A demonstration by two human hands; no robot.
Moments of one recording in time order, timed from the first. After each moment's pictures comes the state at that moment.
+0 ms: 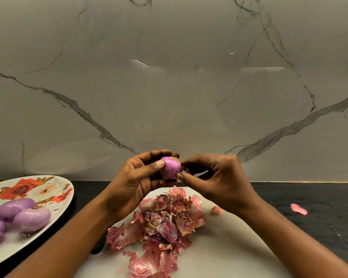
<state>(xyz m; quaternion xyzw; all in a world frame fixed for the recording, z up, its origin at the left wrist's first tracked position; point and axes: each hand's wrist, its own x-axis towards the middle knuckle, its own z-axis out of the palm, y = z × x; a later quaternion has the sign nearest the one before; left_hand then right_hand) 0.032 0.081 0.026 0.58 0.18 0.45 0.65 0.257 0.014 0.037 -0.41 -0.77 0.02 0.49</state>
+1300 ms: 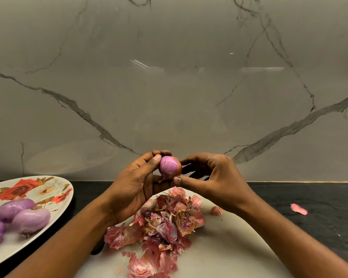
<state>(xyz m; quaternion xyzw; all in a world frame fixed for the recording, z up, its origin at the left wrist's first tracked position) 0.038 0.071 0.031 0.55 0.21 0.44 0.68 0.257 0.016 0.038 -0.45 -0.75 0.14 0.47</state>
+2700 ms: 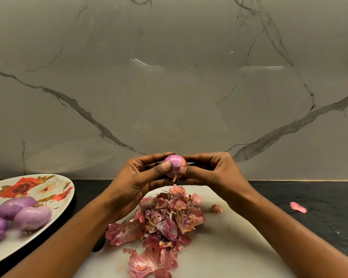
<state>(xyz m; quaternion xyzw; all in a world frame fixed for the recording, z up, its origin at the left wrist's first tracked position) 0.038 0.066 0.033 0.58 0.23 0.46 0.63 0.254 0.017 0.040 -0.41 -0.63 0.38 0.54</state>
